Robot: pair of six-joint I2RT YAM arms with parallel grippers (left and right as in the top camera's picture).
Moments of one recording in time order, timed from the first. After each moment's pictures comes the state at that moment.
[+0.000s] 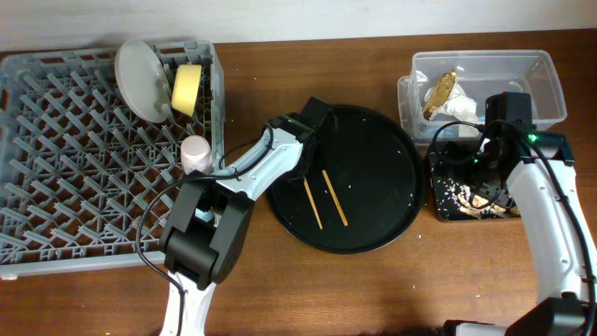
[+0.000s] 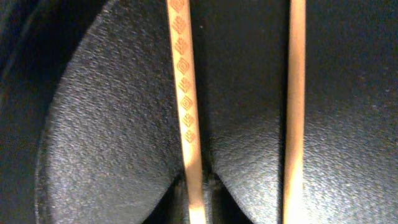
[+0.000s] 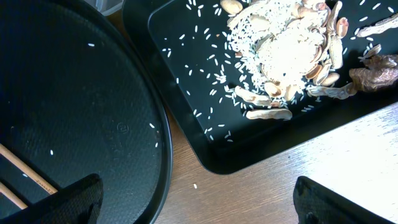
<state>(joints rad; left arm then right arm) -0.57 2.20 1.64 -0.81 -0.05 -0.77 -0.14 1.49 1.24 -1.08 0.00 0.37</state>
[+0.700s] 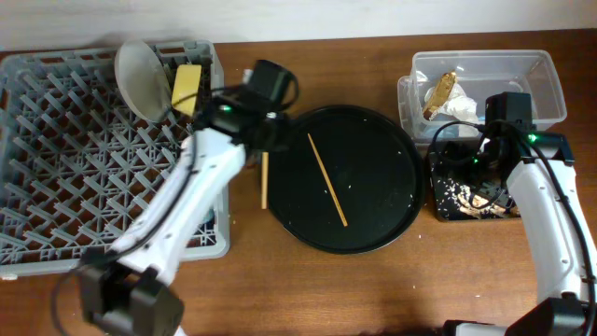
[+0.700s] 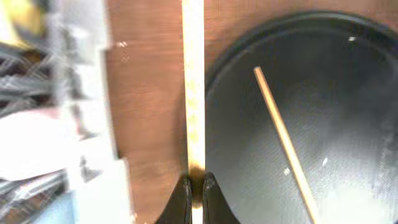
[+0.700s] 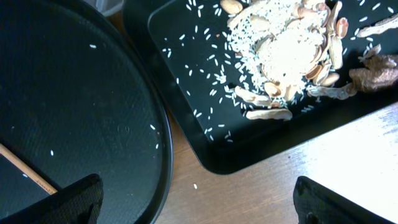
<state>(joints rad) -0.46 1.77 1.67 -1.01 -0.15 -0.36 -0.14 1.49 1.24 -1.08 0.00 0.37</state>
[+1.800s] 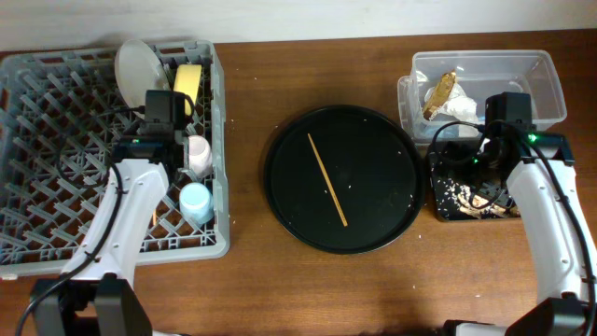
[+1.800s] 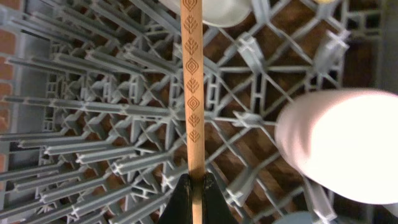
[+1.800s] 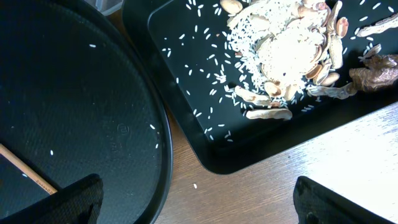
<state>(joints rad) -0.06 1.61 1.24 -0.71 -0.48 0.01 -0.14 1.49 1.24 -1.08 0.00 0.37</state>
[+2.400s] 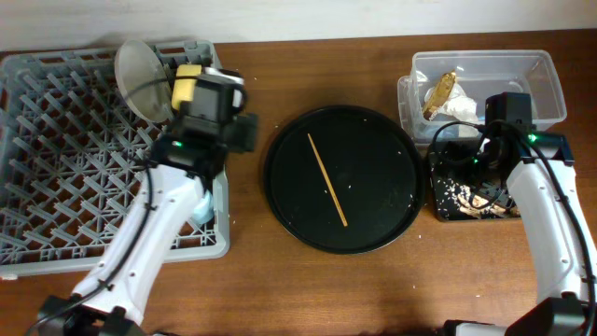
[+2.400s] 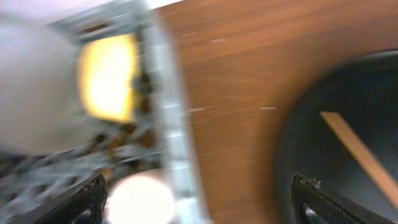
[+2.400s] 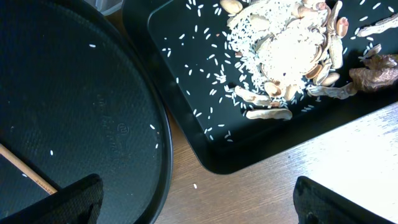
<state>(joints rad) -0.33 1.56 1.32 -0.58 -0.26 0.00 -0.14 1.49 1.24 -1.08 0.00 0.37</state>
